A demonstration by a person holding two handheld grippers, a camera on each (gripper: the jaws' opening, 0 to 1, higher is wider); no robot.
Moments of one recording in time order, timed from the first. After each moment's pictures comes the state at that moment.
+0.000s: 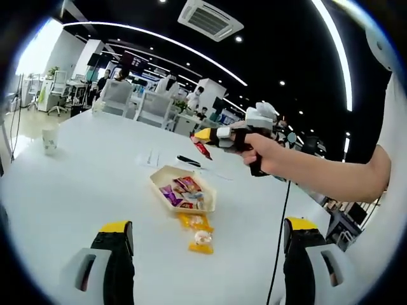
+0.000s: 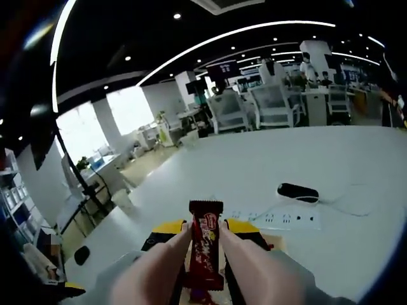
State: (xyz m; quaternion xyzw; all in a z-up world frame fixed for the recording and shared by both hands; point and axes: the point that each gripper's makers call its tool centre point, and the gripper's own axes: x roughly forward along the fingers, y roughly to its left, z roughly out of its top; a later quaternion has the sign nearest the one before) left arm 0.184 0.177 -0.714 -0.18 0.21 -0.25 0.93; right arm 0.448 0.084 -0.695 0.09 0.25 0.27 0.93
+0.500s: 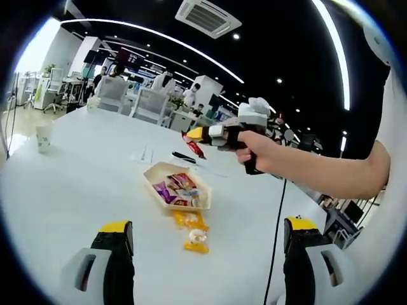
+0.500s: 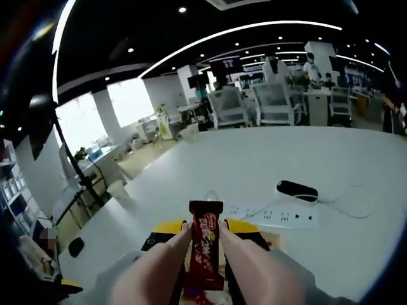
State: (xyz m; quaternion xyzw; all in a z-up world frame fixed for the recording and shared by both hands) left arm 0.188 0.165 -0.721 -0.19 0.21 -0.27 0.92; right arm 0.435 0.085 -0.702 0.07 0.26 0.27 0.93
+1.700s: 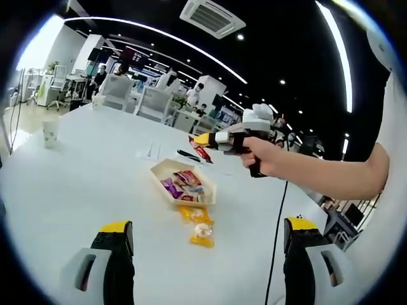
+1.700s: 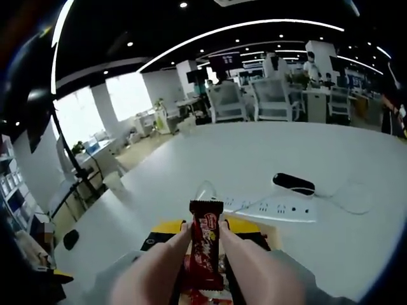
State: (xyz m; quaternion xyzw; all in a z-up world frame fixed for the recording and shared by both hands) left arm 0.178 0.182 -0.727 -0.19 0.22 -0.26 0.92; right arm 0.434 0.079 -0.720 0.05 0.27 0.26 0.92
